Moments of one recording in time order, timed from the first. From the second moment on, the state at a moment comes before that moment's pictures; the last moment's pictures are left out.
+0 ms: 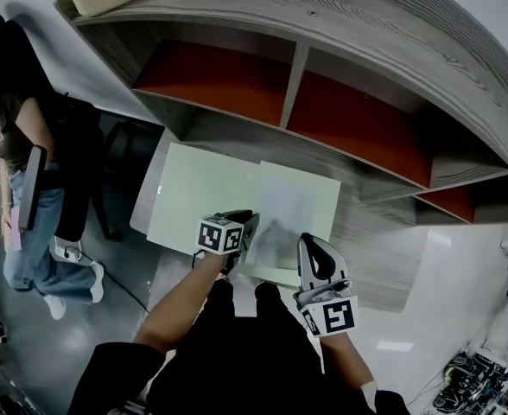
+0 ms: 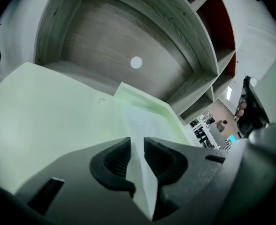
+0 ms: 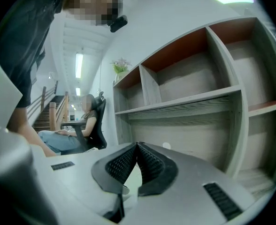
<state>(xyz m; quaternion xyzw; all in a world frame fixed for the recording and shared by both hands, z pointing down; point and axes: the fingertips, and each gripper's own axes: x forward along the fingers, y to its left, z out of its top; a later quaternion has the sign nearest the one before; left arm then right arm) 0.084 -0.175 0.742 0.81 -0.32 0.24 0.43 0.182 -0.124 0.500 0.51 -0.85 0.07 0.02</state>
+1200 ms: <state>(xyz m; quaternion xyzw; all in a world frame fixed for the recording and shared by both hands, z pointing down) 0.110 -0.174 0.767 0.78 -0.32 0.27 0.47 0.204 -0.133 0.517 0.53 -0.84 0.09 0.01</state>
